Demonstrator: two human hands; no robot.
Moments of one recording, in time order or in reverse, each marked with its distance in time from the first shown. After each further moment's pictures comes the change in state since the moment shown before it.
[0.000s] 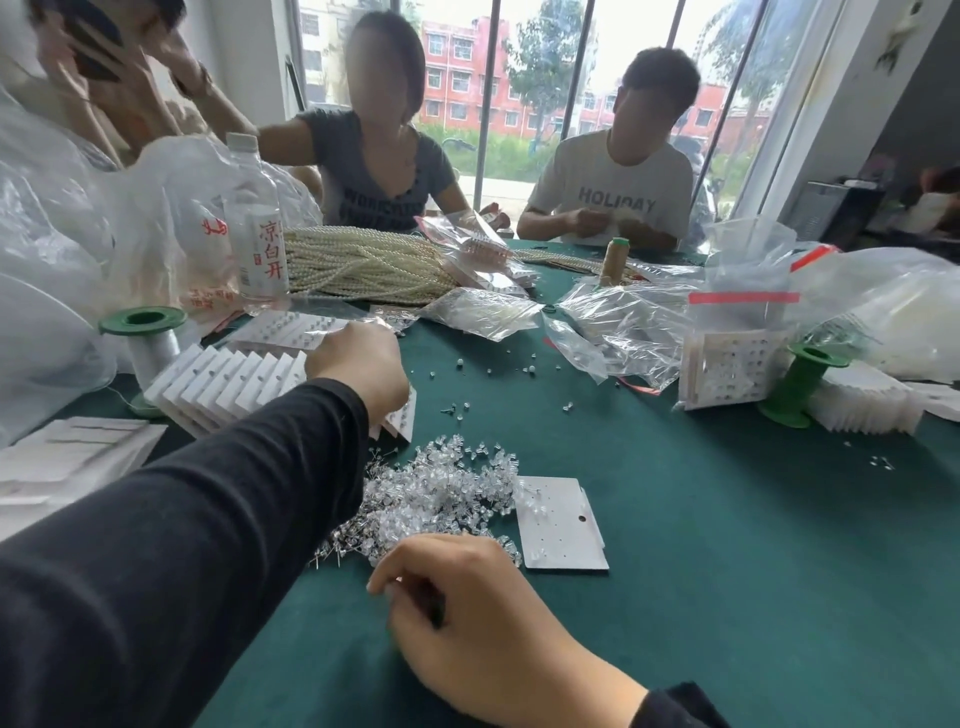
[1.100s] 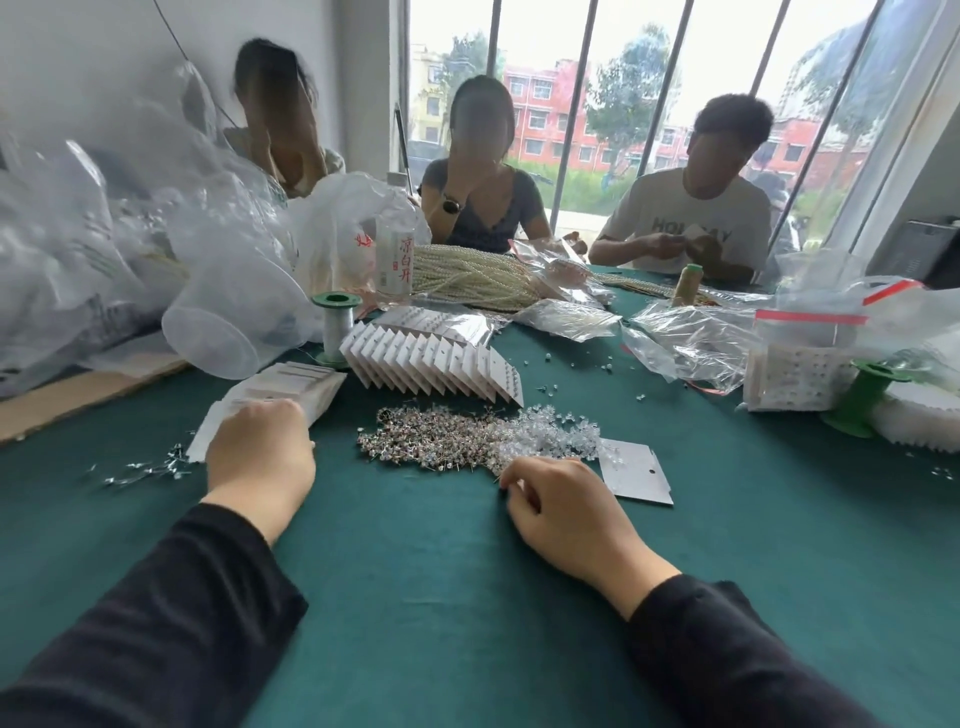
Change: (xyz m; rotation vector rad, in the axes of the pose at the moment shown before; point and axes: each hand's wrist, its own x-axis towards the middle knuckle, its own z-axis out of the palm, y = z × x) left_hand -0.153 -0.169 -0.001 0.135 0.225 -0.251; right_hand -0.006 -0.005 0.012 -0.480 0.098 -0.005
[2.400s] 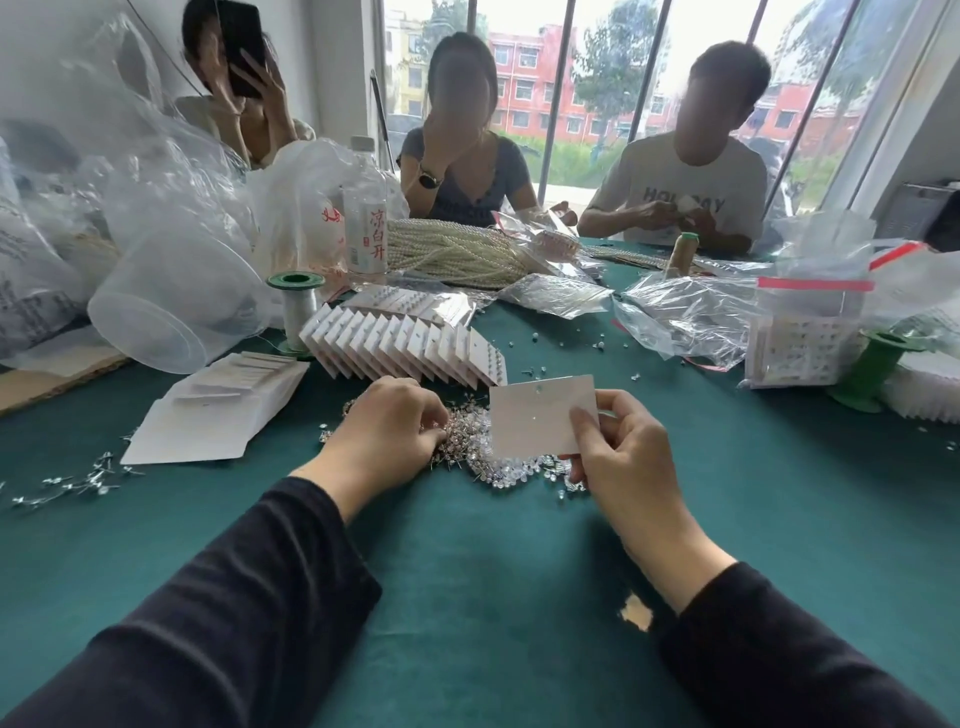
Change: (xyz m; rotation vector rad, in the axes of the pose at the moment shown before) left_hand 0.008 0.095 0.015 -0.483 -0.102 0.542; right_hand 0.009 0.030 -0.016 0.771 0.397 0.499
